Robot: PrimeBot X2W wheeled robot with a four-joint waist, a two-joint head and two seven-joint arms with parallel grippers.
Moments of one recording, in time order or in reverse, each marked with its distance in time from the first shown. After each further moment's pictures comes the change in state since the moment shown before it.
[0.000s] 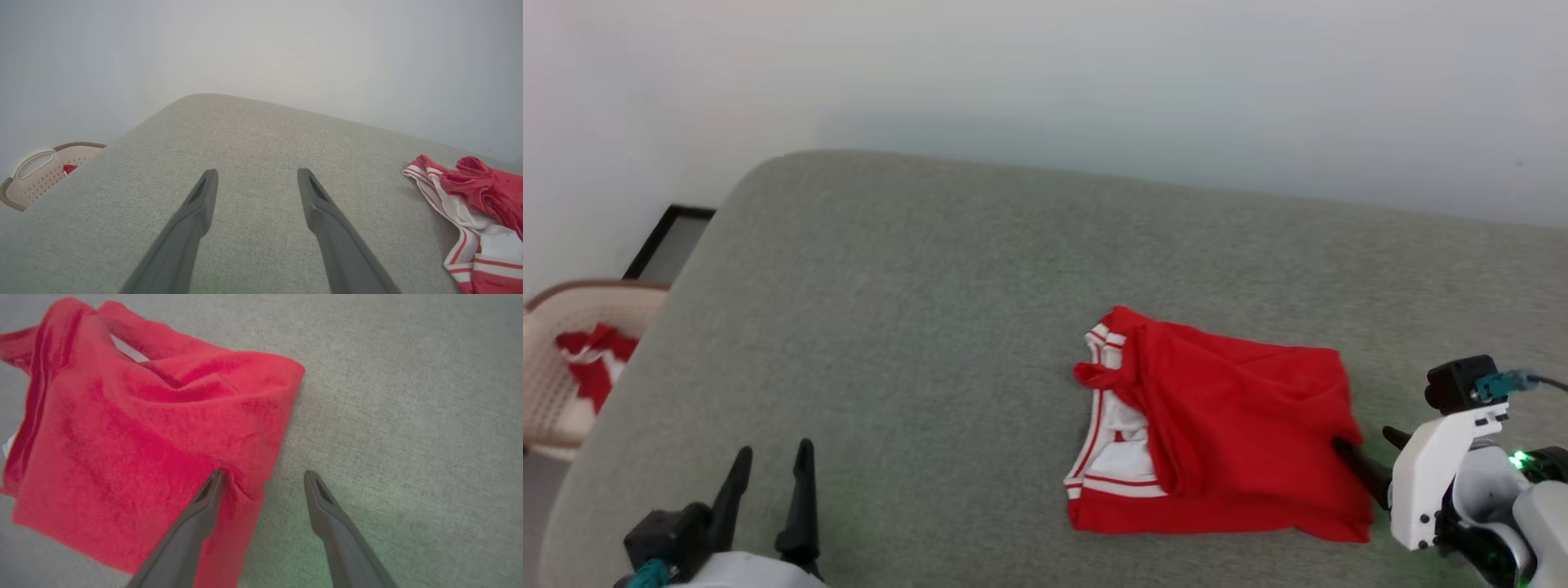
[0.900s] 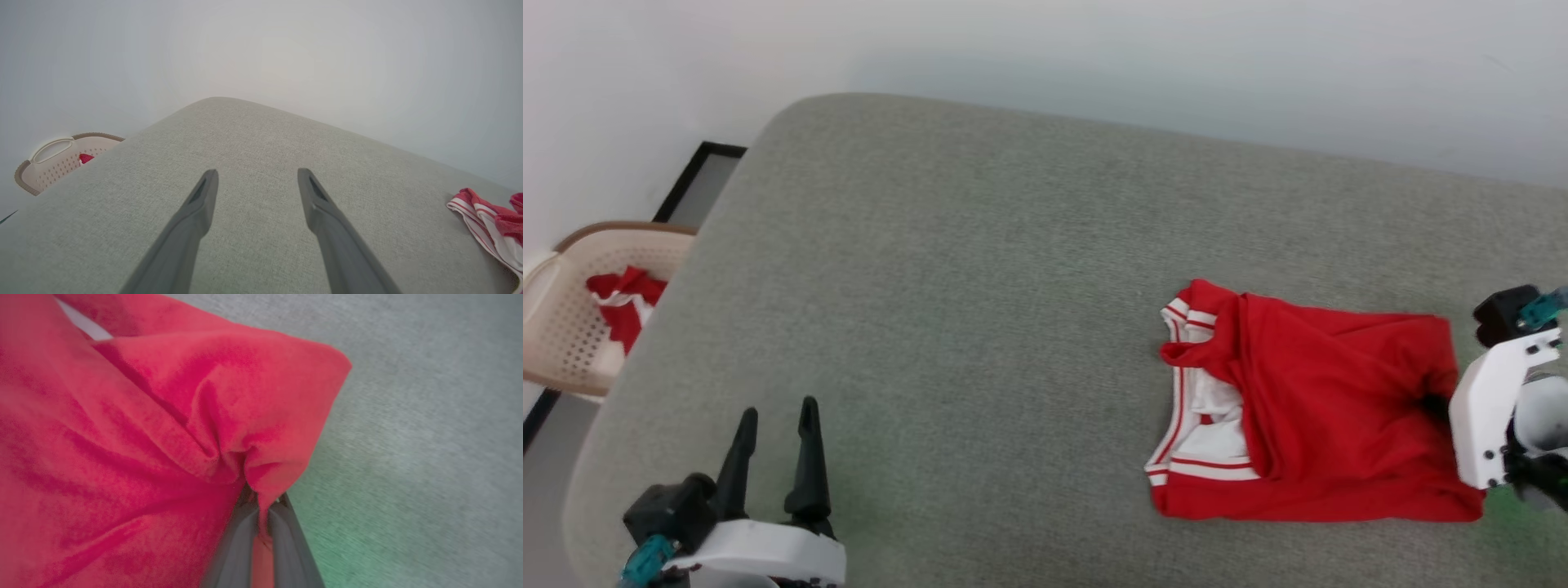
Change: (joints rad) left arm -0.074 -0.102 0.065 0.010 0.021 -0.027 -0.031; right arm -0.198 -0.142 0.136 0.096 0.094 0.001 0.182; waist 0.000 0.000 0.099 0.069
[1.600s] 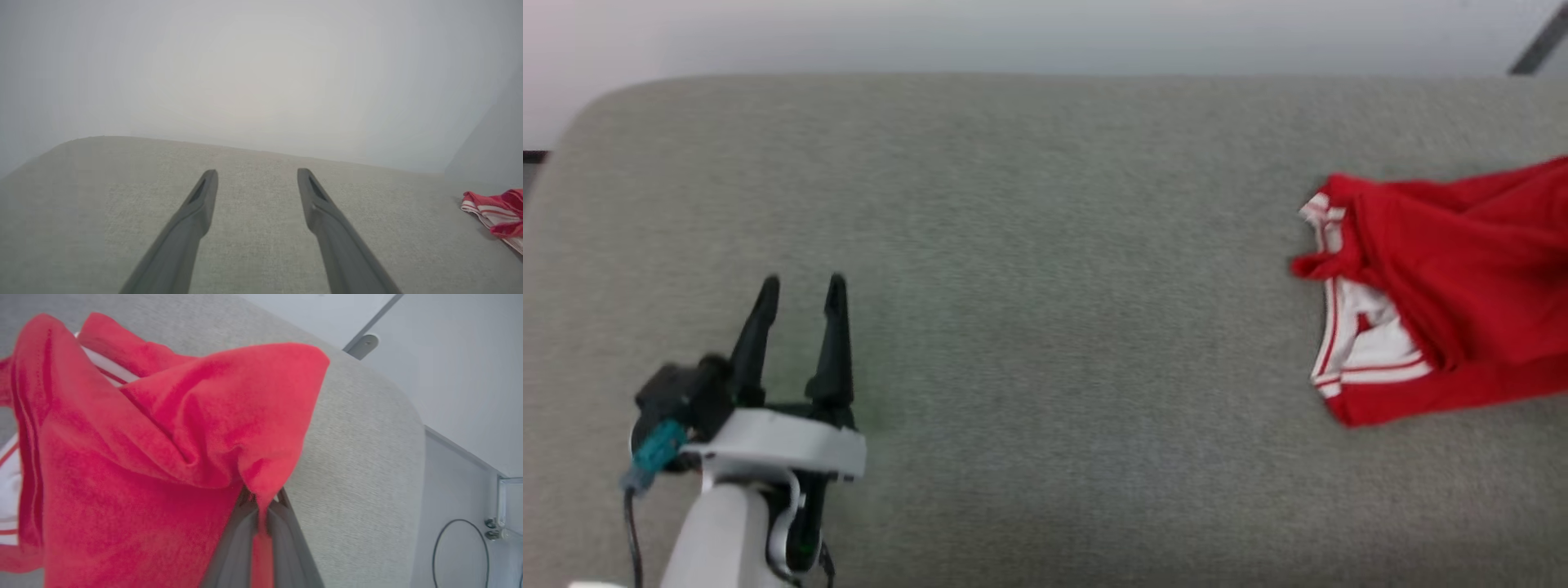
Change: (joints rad) left arm -0.203 0.038 -0.081 -0.010 0.024 -0.013 -0.002; right arm -0.205 -0.282 0.055 -0.095 -0.047 0.000 -0.043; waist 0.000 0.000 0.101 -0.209
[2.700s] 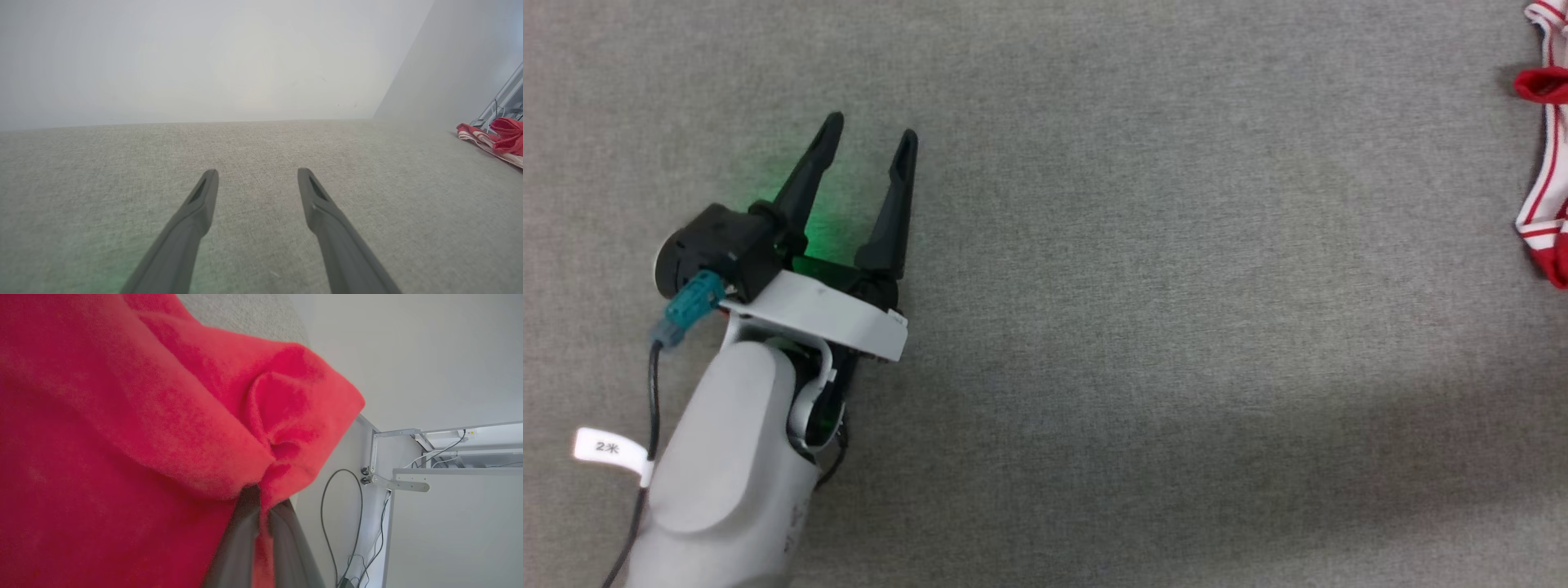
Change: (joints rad) left arm -0.320 0.105 -0.237 0.062 -0.042 0.000 0.000; right arm -0.289 -0.023 0.067 0.441 -0.337 0.000 -0.376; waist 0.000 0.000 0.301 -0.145
